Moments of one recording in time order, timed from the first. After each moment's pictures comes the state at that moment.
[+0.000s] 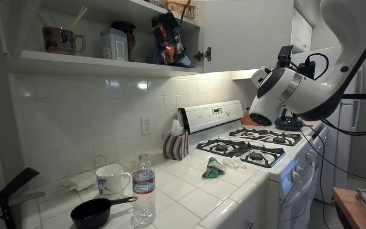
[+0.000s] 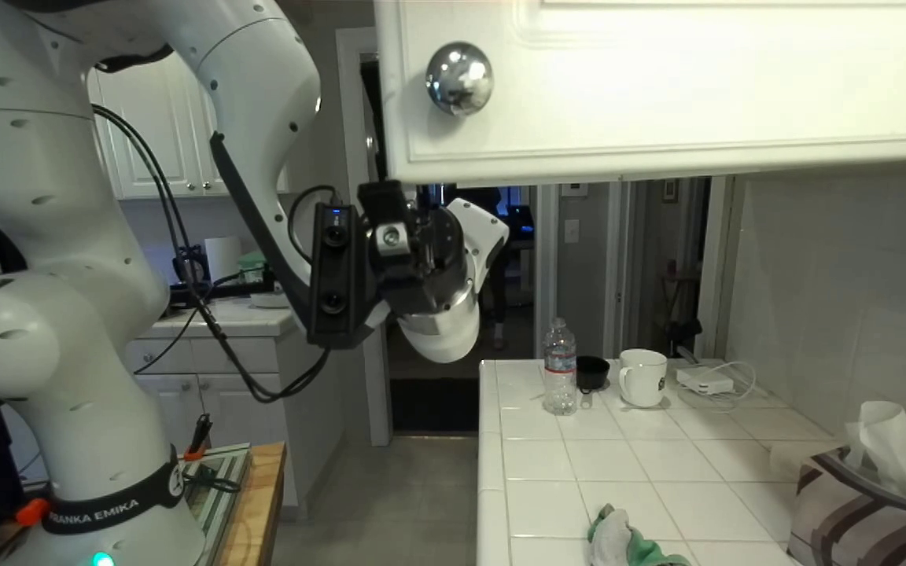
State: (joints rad) arm -0.05 -0.04 -0.04 -2.62 -1.80 0.86 0.99
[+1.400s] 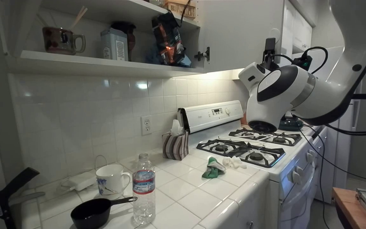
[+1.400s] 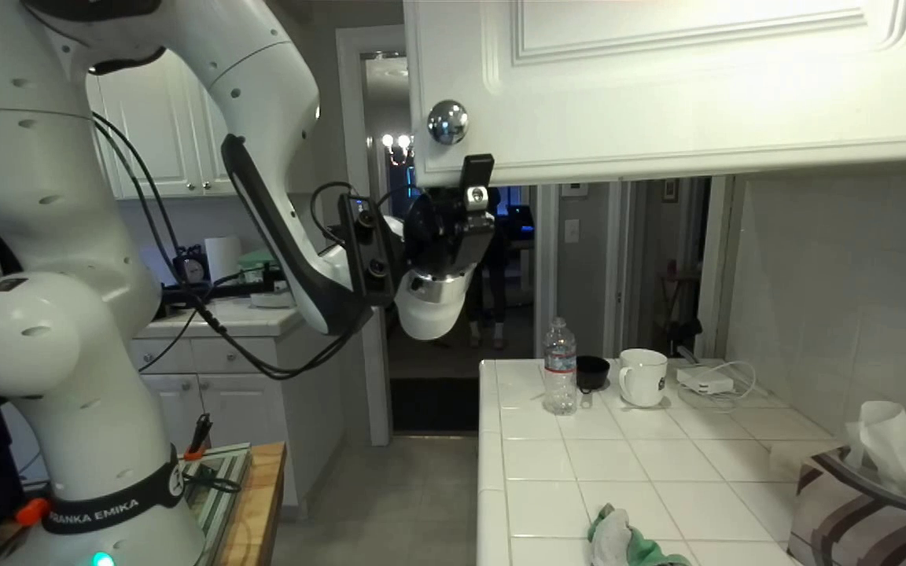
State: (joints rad) arm 0.06 -0.04 0.08 -2.64 -1.92 0.84 0.94
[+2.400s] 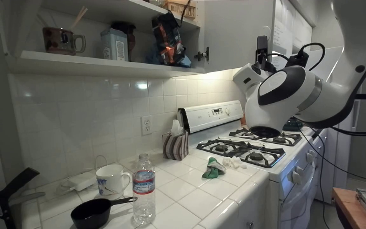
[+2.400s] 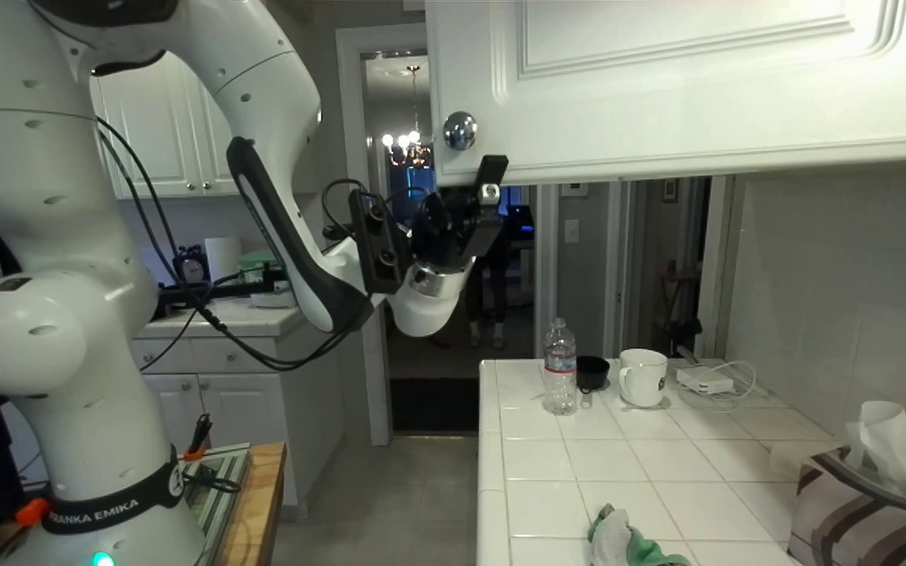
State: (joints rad) arm 0.10 -0.03 0.13 -2.64 -1.98 0.85 0.85
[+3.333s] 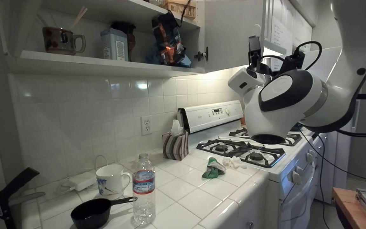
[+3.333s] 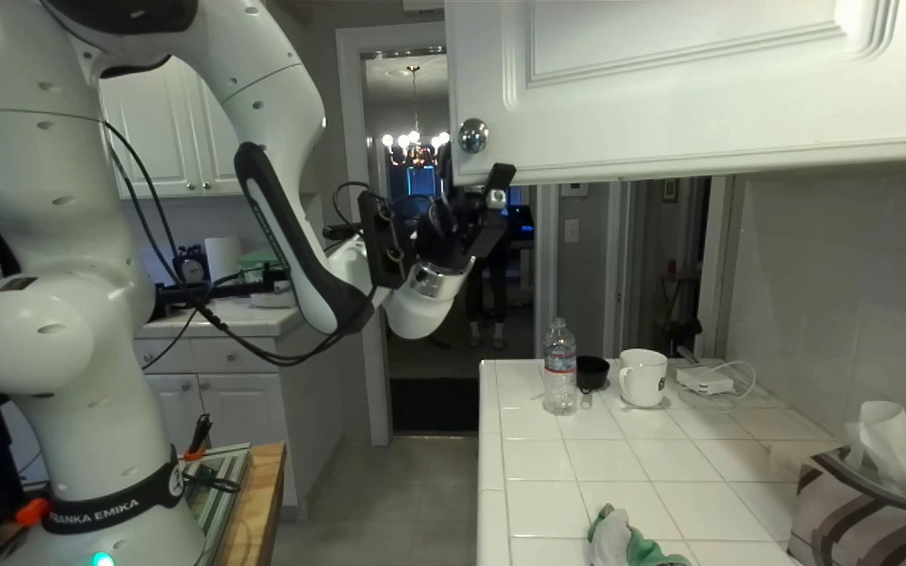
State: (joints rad) arm 0.14 0.00 0.15 -2.64 -2.04 0.85 0.75
